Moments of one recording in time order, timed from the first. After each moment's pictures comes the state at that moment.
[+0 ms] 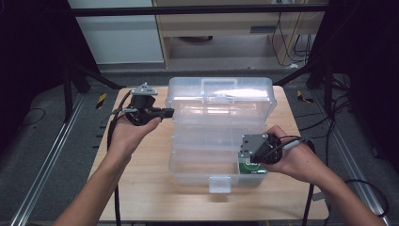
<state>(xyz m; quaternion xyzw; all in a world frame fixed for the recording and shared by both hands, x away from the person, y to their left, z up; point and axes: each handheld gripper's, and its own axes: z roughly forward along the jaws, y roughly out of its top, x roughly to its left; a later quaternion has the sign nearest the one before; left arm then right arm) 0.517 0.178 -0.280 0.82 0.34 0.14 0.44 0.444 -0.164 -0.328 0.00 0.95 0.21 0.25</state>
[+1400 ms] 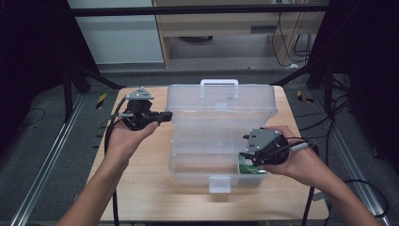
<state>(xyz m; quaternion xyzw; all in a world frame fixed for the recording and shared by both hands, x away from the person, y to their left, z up) 0.504 0.185 -0.285 0.82 0.34 0.13 0.45 0.437 -0.173 -0.318 0.07 0.92 0.28 0.26</state>
